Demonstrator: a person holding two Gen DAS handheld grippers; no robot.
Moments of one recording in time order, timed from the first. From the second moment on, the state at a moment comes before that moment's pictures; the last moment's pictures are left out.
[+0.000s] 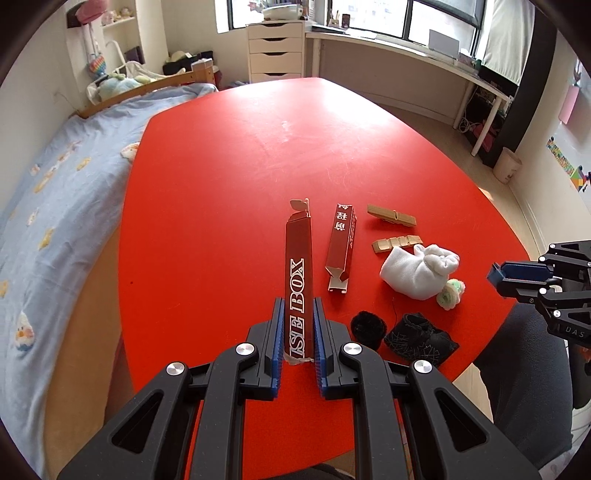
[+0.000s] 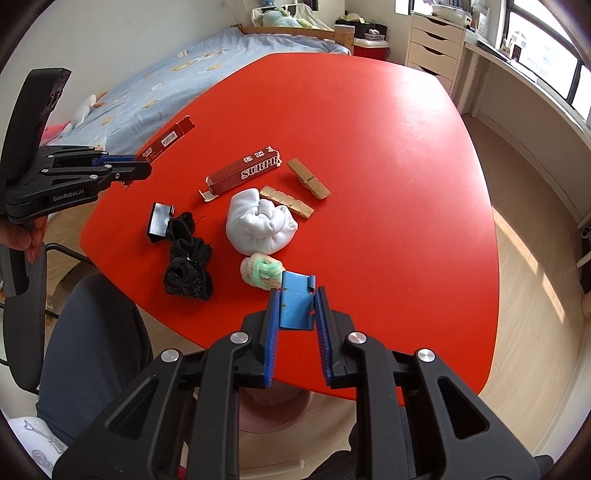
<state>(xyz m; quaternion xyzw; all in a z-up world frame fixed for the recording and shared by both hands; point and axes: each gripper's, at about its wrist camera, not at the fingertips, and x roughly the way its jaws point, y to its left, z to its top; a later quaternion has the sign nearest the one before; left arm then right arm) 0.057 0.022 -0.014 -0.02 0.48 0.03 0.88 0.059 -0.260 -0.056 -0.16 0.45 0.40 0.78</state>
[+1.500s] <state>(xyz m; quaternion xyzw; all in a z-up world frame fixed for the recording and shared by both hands) -0.052 -0.084 -0.029 -0.03 0.51 -0.10 0.86 -0.038 -0.301 -0.052 -0.14 0.45 0.45 0.76</state>
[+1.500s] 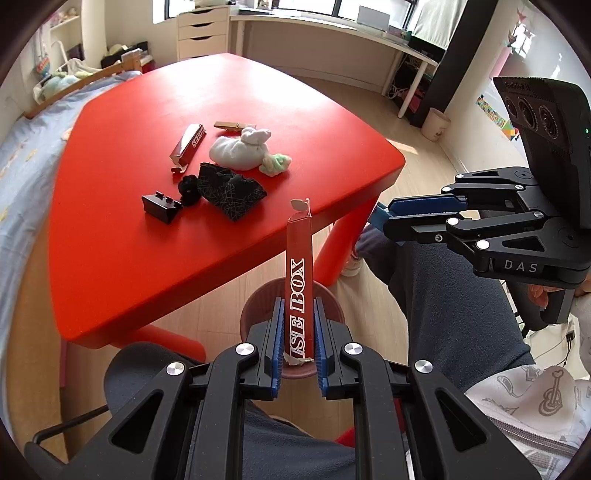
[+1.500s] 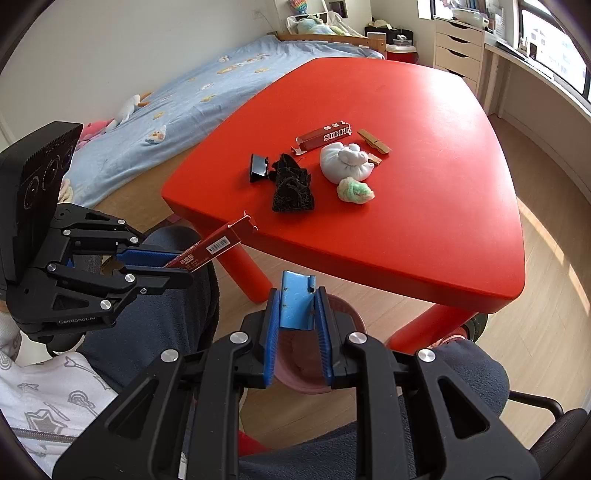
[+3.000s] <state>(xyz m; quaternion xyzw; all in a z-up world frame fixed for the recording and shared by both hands) -0.026 -0.022 -0.010 -0.04 0.46 -0.03 0.89 0.005 -0.288 -0.032 -0.15 0.44 0.41 0.79</state>
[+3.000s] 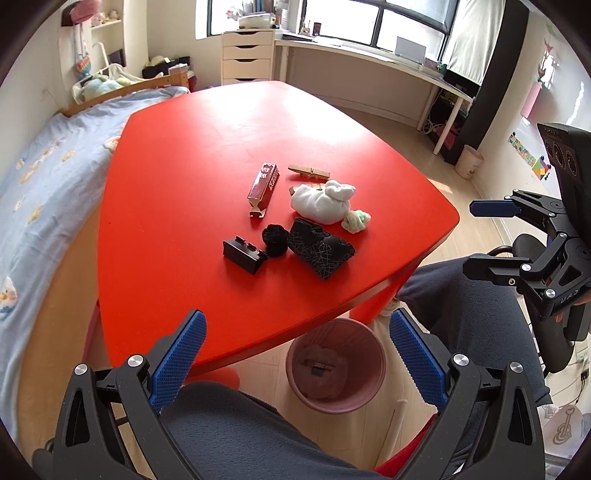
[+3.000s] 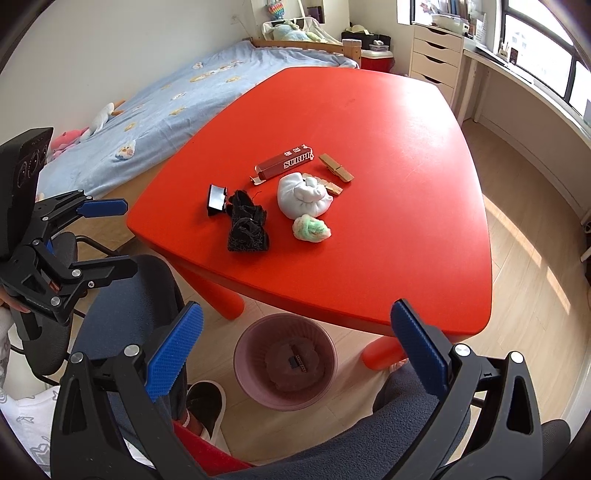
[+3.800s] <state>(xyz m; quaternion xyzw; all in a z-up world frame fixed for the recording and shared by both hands) 0.057 0.018 -0.050 0.03 0.51 -0.13 0.85 0.072 -0.230 -0.071 -0.16 0.48 0.37 0.78</state>
